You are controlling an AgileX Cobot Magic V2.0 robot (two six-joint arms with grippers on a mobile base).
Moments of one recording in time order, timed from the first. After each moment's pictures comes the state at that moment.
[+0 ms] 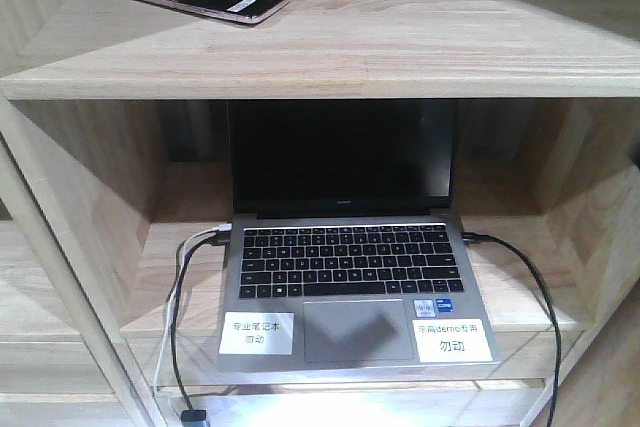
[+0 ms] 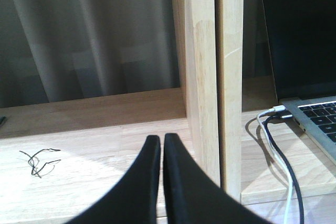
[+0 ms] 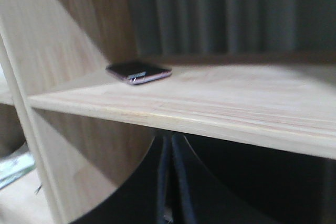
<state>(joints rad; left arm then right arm) 0.00 -0.02 0.03 -0.03 0.18 0.15 0.28 0.45 -0.63 0.95 0.34 -0.75</state>
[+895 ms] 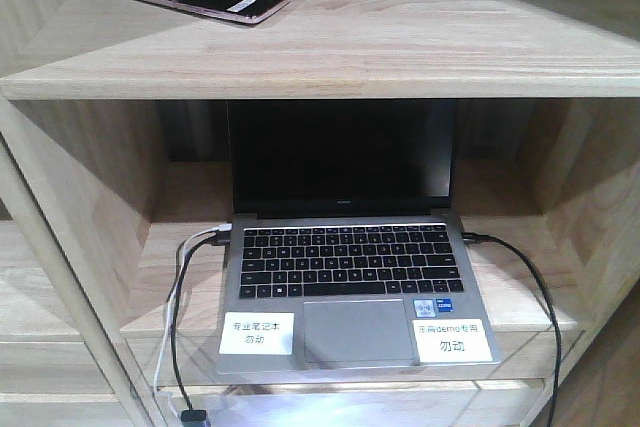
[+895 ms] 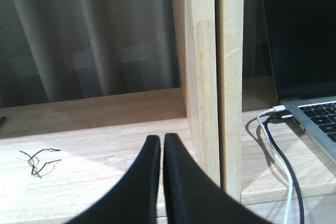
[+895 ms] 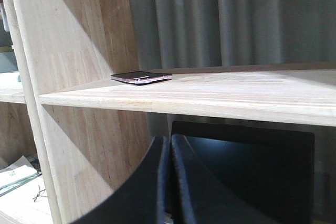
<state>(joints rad) 0.00 -0.02 0.03 -0.03 0.18 0.15 0.28 0.23 -0.48 0.95 0.32 -0.75</state>
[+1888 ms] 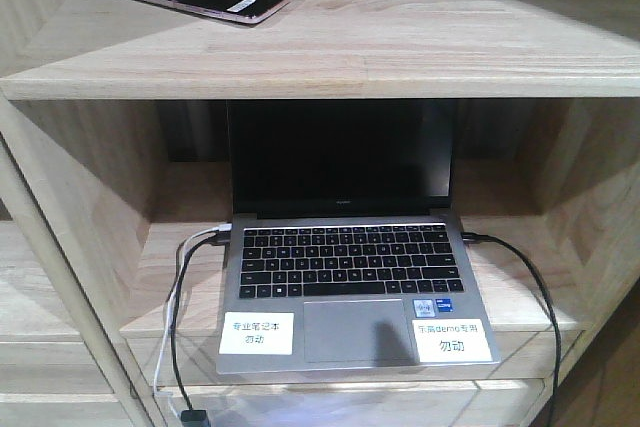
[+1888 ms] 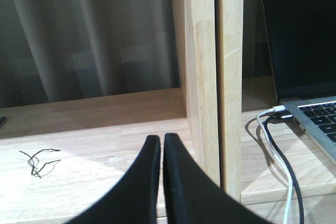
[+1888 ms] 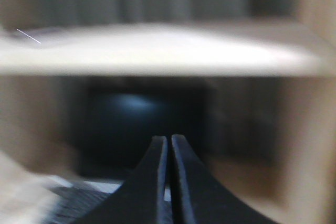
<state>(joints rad) 0.00 -0.02 0.03 -0.03 0.18 0.15 0.15 0.23 -0.48 0.05 0.43 0.02</state>
